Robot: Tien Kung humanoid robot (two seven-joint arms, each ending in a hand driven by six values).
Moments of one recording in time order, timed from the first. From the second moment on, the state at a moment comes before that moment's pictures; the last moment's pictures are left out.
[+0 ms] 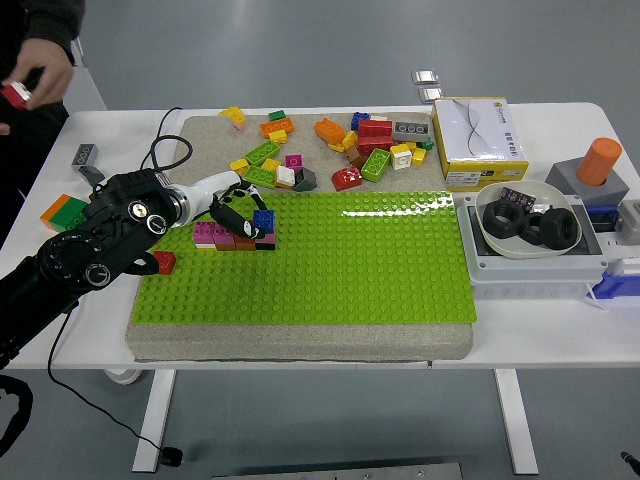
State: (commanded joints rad) left arm -0.94 0.16 -0.56 -0.73 1.26 -0.20 0.23; right arm 0.18 -0.11 1.95 0.18 -2.12 -0.05 -0.25
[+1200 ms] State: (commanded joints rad) left arm -0.93 0.15 -0.56 -0.72 1.26 -0.21 0.22; right arm 0.17 -0.10 1.97 0.18 -2.14 -0.05 -0.25
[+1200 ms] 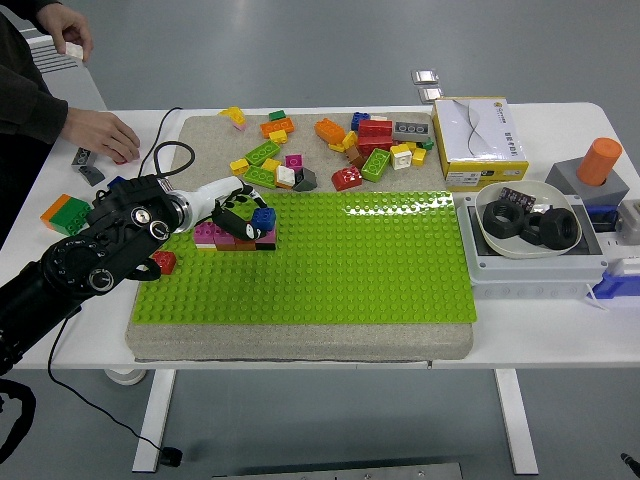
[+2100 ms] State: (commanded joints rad) left arm -0.93 0.16 -0.56 -0.71 1.25 -0.24 0.23; right arm 0.17 -0.11 1.98 0.18 -2.14 -0.05 -0.25
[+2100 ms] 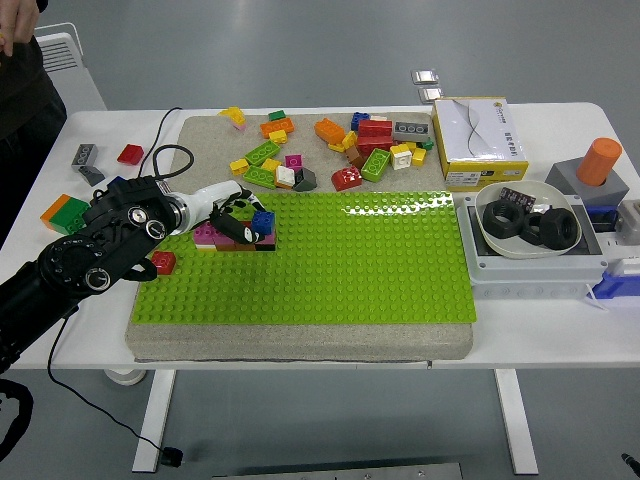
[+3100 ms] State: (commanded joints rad) left arm -0.93 0.16 -0.55 -0.71 1.25 -0.25 0.23; right arm 0.17 -0.11 1.98 0.18 -2.15 -0.05 -0.25
